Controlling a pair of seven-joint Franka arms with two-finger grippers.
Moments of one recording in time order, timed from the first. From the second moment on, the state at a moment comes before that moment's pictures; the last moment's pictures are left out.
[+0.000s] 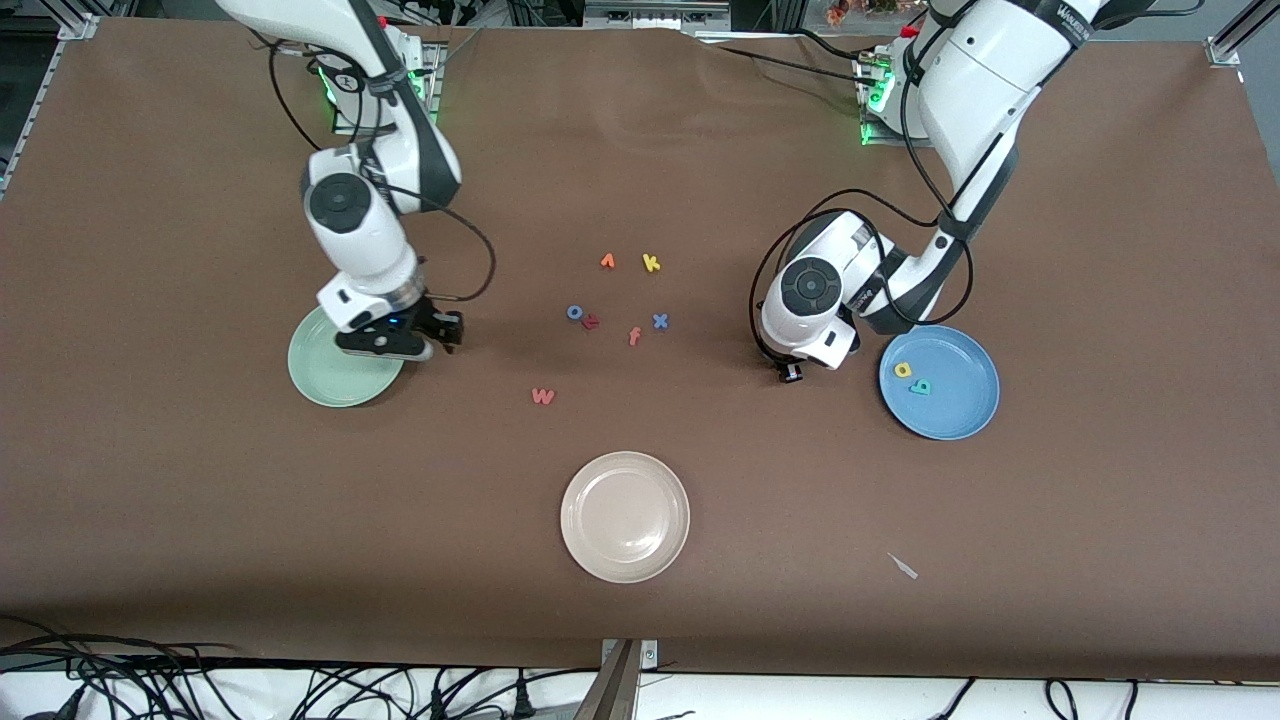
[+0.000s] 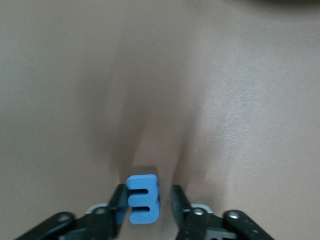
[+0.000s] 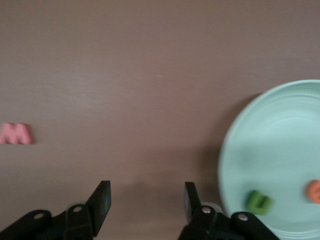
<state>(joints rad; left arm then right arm) -0.17 0.64 -0.37 -1.90 0.30 2.36 -2.55 0.74 0.35 -0.32 -2.19 0.04 2.65 0.53</state>
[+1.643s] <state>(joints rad) 0.01 0.64 -0.36 -1.70 0.31 1.92 -1.48 0.75 0.71 -0.19 -1.75 0.04 2.55 0.90</state>
